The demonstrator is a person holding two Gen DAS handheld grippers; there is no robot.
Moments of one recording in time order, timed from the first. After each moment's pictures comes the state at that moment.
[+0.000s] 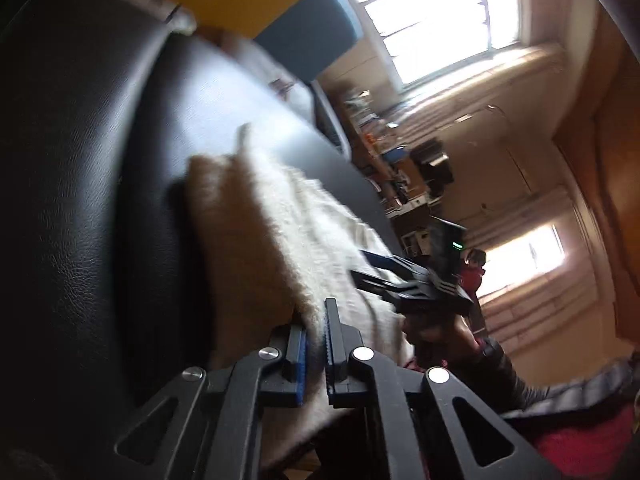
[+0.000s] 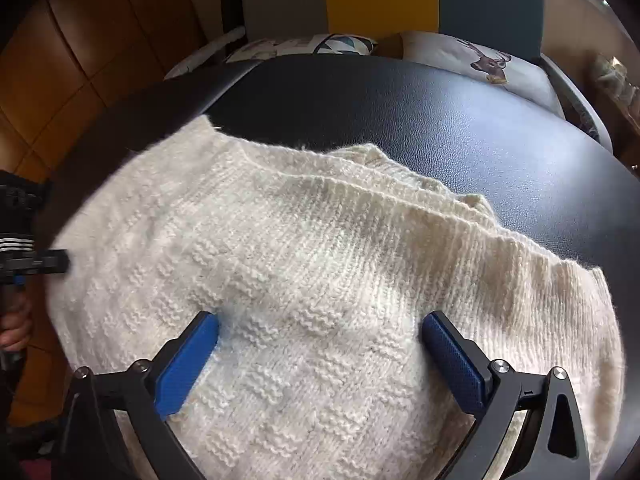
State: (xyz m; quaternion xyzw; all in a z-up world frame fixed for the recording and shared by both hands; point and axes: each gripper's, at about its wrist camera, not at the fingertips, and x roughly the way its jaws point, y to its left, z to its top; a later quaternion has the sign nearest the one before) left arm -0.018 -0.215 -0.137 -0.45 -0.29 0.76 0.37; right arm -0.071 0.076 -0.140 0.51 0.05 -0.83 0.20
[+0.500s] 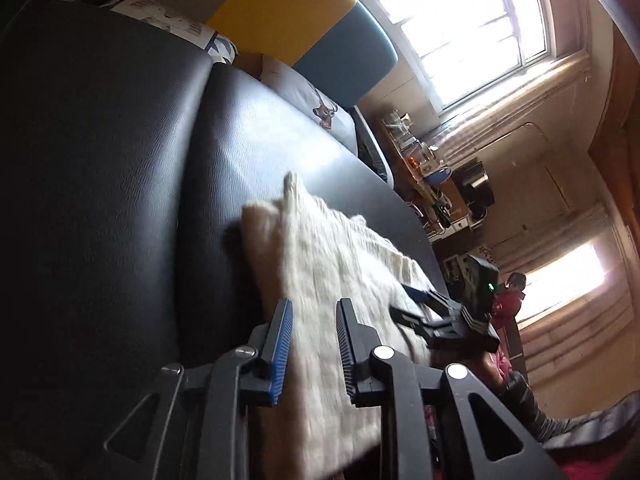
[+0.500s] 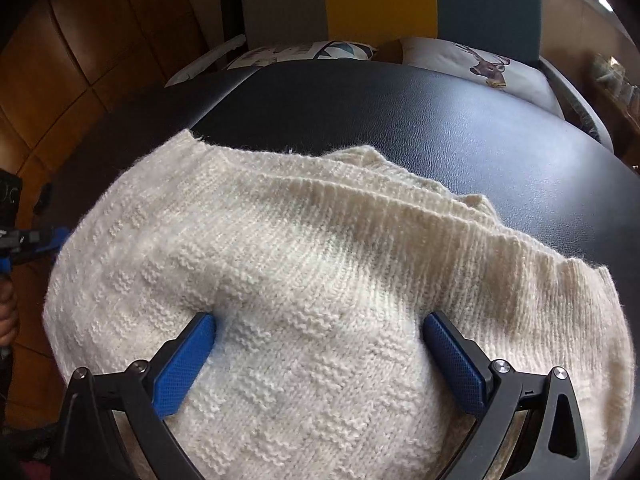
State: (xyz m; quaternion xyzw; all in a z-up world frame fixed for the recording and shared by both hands) left arm -0.057 -0.219 -0.141 -0.46 -0.30 0.79 0.29; right arm -0.065 0.098 -0.144 0.50 0.04 -0.84 0.22
